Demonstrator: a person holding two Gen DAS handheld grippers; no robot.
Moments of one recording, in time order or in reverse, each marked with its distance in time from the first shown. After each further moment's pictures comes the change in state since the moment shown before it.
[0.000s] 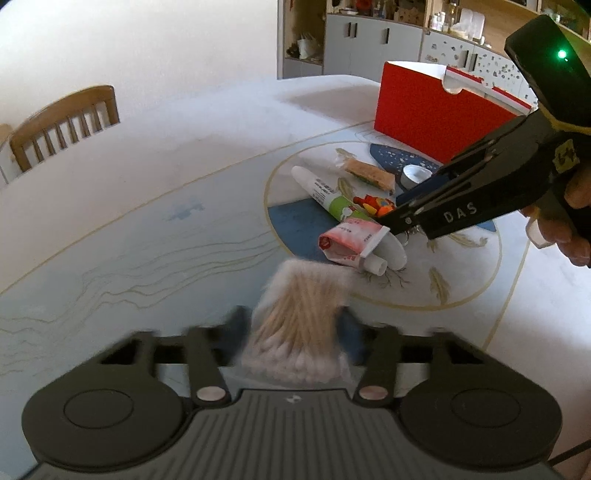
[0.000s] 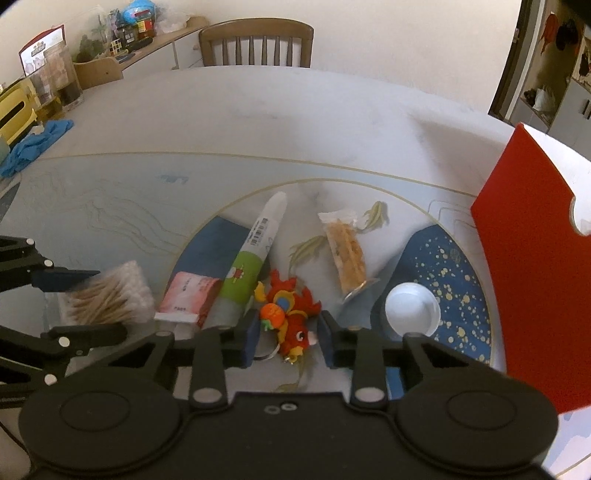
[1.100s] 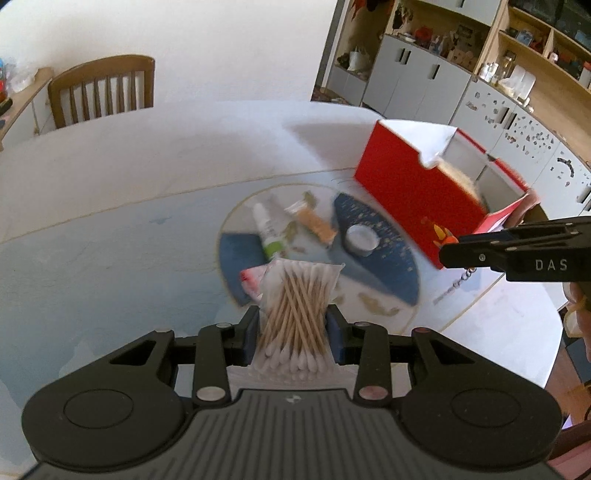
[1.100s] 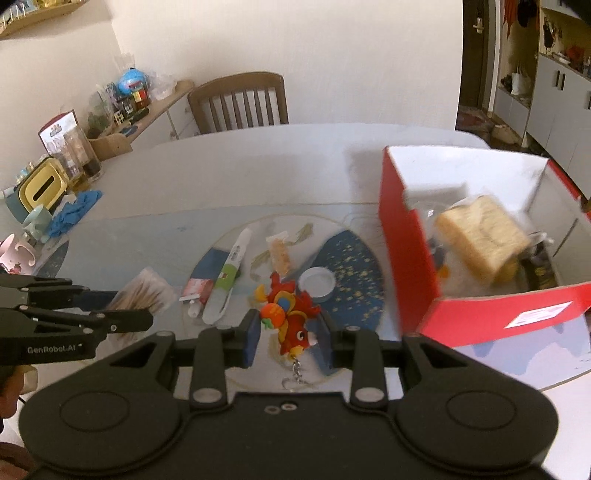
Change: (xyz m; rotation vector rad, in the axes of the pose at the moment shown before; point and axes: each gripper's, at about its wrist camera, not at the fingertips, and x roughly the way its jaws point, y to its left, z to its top) left arm -0.063 -0.065 0.047 -0.275 0.005 0.000; right arm -0.137 -0.083 -0.035 0.137 -0.122 0.090
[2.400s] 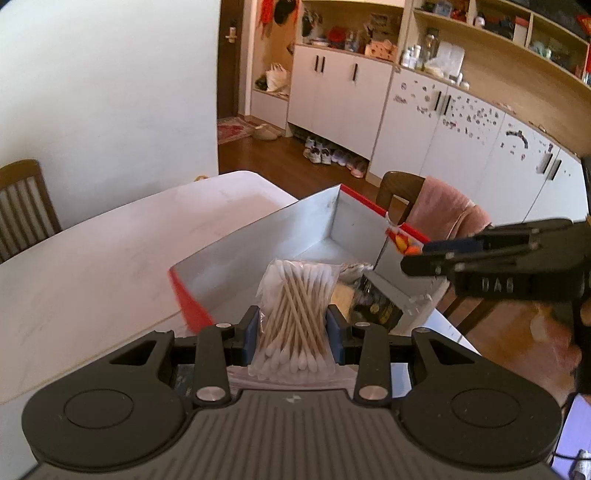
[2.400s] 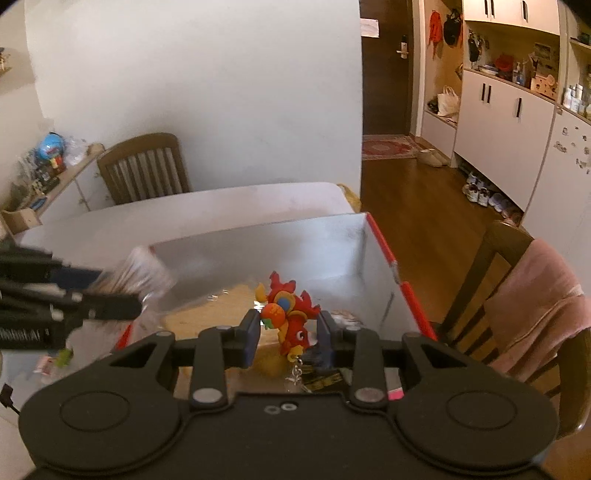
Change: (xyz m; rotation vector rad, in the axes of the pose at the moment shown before) left arm 0.095 -0.219 0.164 0.245 -0.052 -0.094; right arm -0.030 -0.222 0.048 0.084 -0.137 -0.173
